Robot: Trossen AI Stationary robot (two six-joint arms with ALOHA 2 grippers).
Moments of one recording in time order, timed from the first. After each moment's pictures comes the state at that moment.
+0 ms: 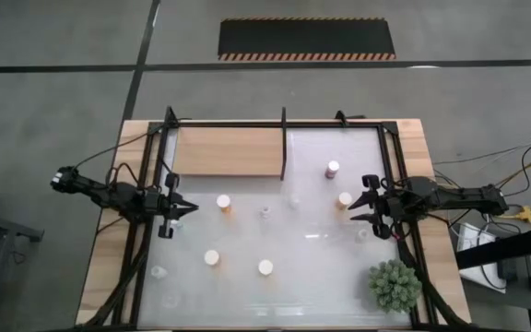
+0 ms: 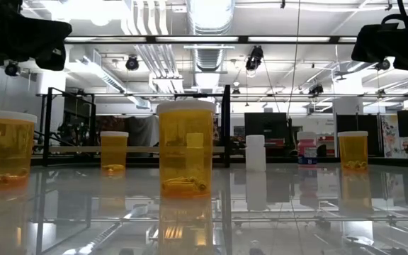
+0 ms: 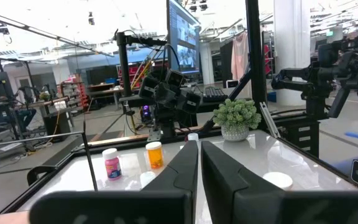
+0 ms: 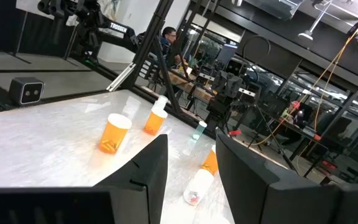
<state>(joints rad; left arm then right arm) -0.35 0.06 0.00 0.18 -0.26 0.16 0.03 0.02 0.01 0.06 -0.29 -0.47</state>
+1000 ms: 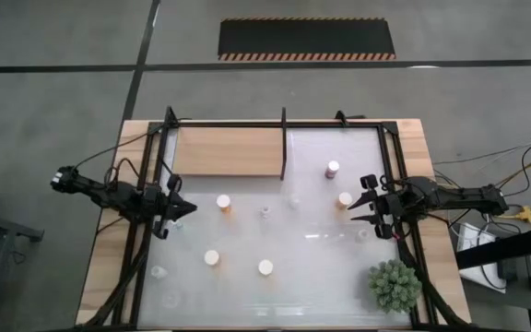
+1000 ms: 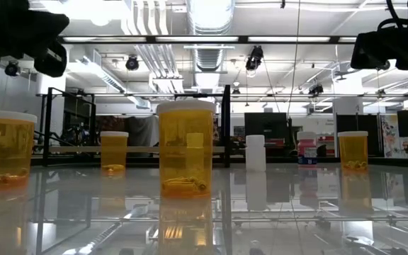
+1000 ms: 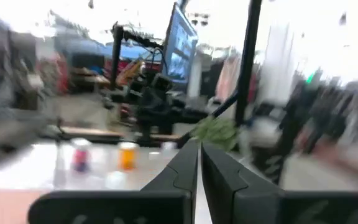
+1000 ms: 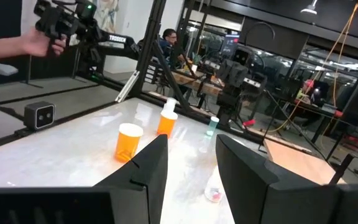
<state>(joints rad) -0.35 0.06 0.00 0.23 -0.24 -0.15 0.04 0.02 0.01 0.06 -0.29 -0.30</state>
